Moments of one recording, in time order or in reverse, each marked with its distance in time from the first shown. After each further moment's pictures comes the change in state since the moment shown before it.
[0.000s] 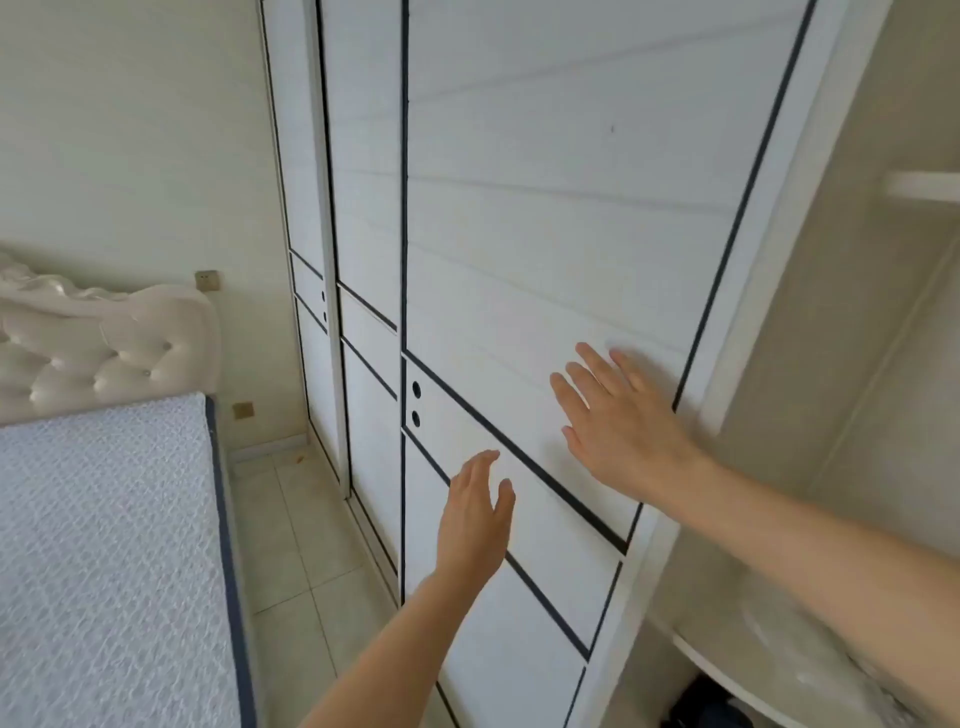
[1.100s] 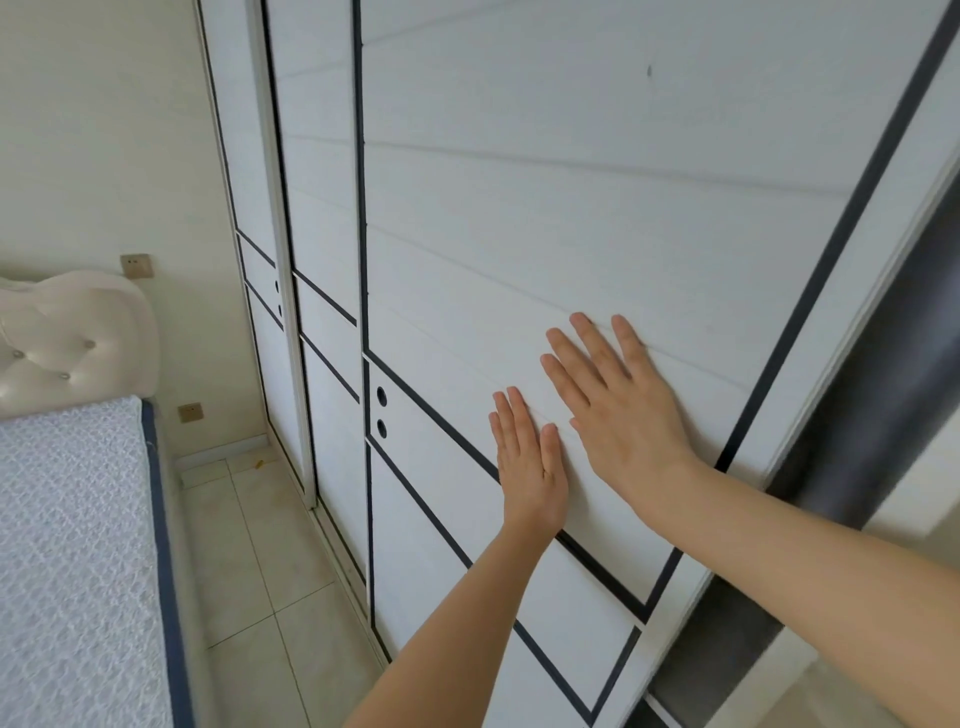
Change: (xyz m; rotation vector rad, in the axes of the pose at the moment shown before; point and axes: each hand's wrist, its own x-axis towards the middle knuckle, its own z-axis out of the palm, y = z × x) left_hand 0.145 0.004 0.084 -0.314 0.012 0.118; right_hand 0.102 0.001 0.058 -0.612 -0.142 0.065
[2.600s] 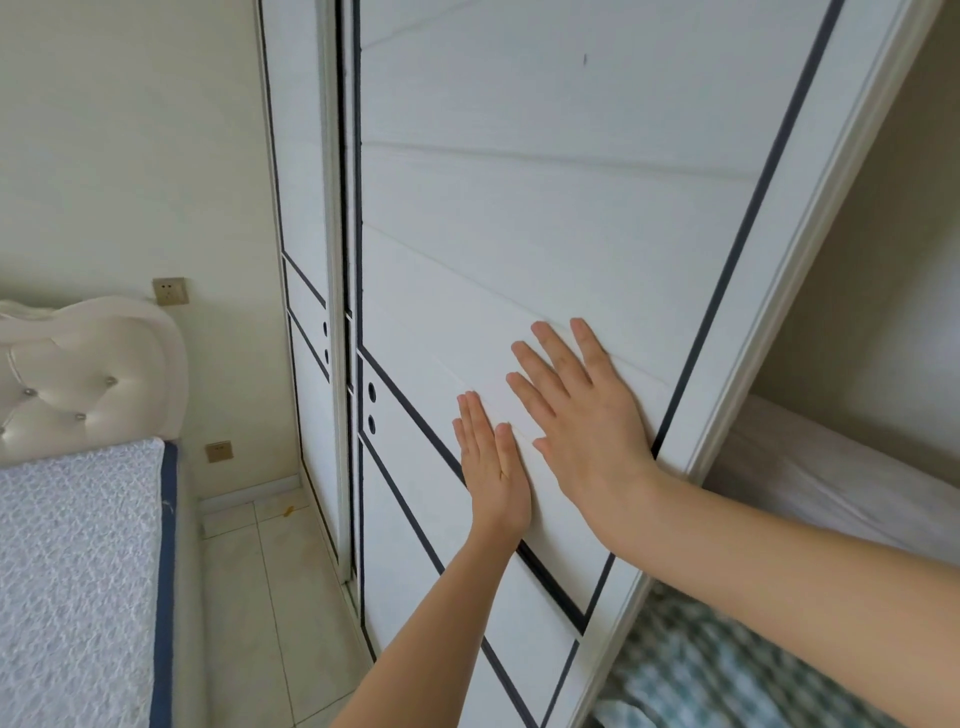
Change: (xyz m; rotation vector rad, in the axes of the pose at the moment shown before) left_hand 0.291 -0.206 -0.128 -0.096 0.180 -0.102; right_hand 0.347 -0.135 -0.006 -0.077 0.050 -0.141
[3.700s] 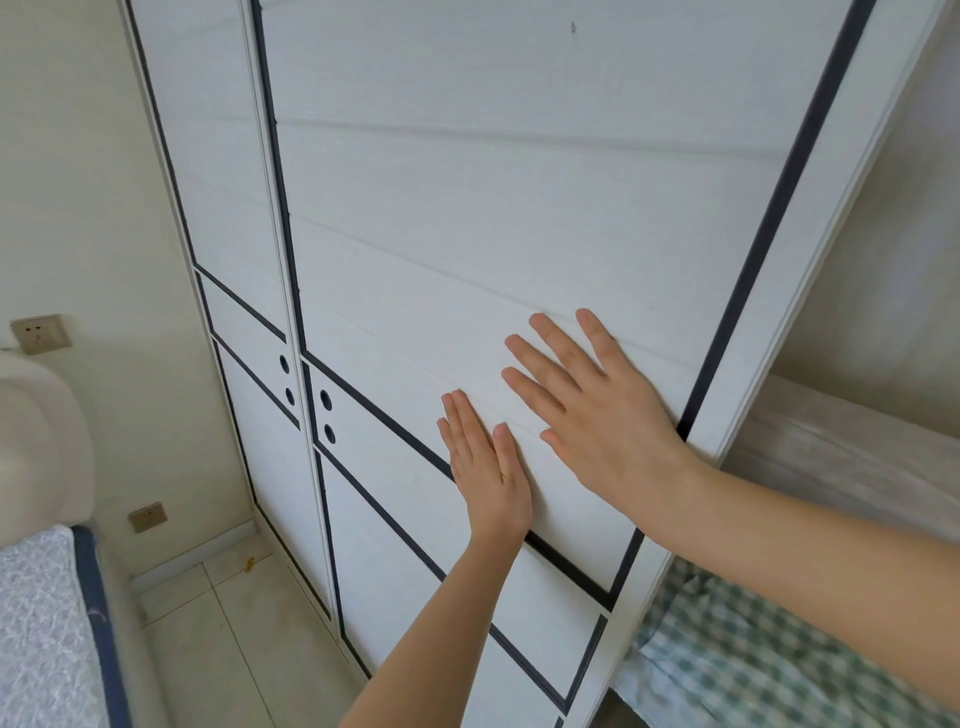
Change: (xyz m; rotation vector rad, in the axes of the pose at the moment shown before) left_hand 0.152 -0.081 -0.063 0.019 -0.066 0.021; right_hand 0.166 -0.043 -0.007 0.115 -0.025 0.047
